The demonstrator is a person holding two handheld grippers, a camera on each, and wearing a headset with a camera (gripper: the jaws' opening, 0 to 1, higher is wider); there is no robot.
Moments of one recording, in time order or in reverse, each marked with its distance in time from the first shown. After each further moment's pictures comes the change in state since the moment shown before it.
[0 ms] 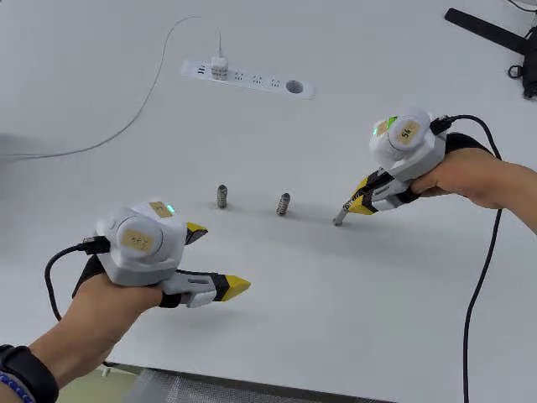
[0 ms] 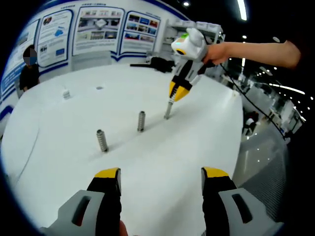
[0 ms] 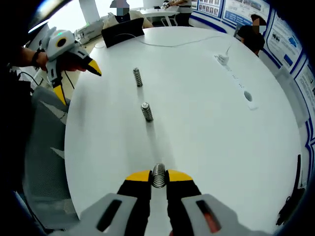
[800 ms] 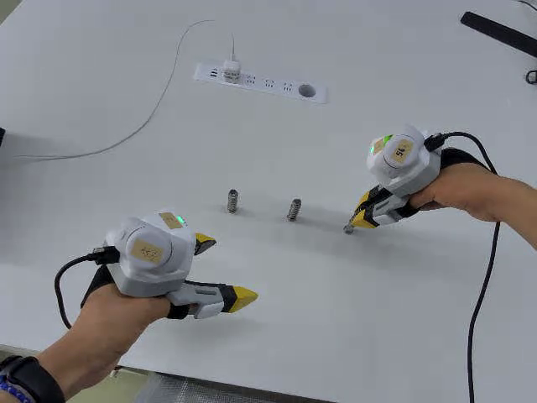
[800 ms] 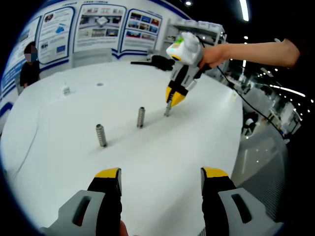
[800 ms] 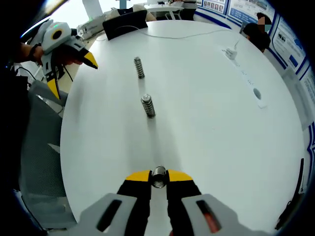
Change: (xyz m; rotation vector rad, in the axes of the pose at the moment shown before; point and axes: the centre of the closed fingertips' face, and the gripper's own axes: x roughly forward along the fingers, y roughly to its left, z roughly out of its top) left arm -0.001 -0.001 -0.007 -0.019 0.013 -0.002; right arm 0.028 0.002 -0.005 -0.023 0.042 0.025
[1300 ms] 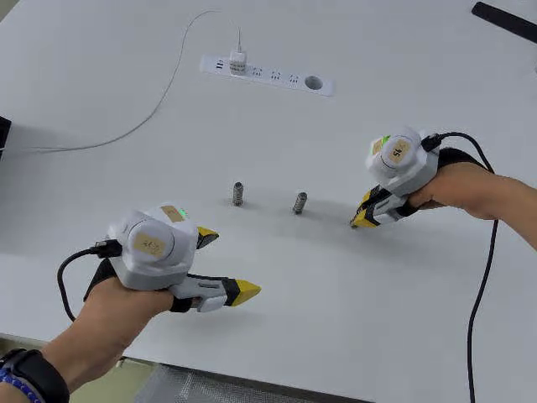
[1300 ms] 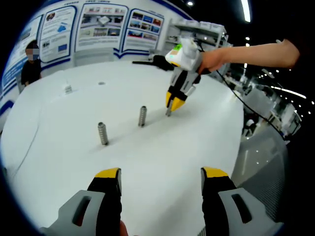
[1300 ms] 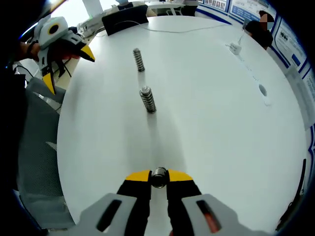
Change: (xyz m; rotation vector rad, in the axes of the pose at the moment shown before) left arm -0.002 0.002 -0.002 -0.011 0.000 0.008; right arm 0.016 0.002 -0.006 -0.003 0.024 0.015
